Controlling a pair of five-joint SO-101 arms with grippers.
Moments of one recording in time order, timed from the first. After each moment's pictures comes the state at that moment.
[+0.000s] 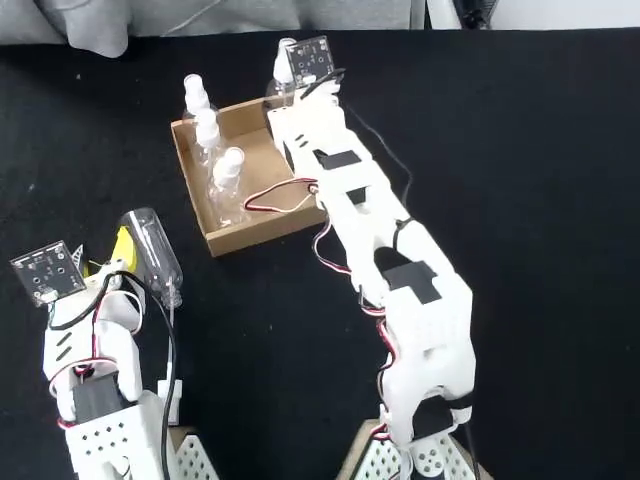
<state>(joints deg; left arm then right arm) -24.0 -101.9 96.1 34.2 4.7 -18.8 31.3 -0.3 4.7 2.5</state>
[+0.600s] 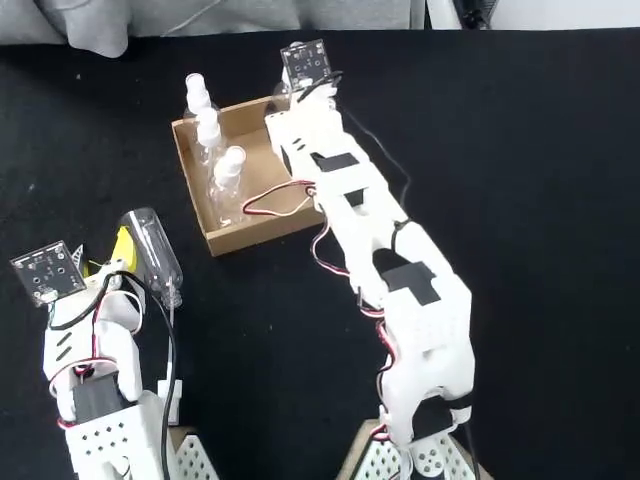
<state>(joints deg) -24.0 -101.9 96.1 34.2 4.7 -19.9 31.3 0.7 6.1 2.5</state>
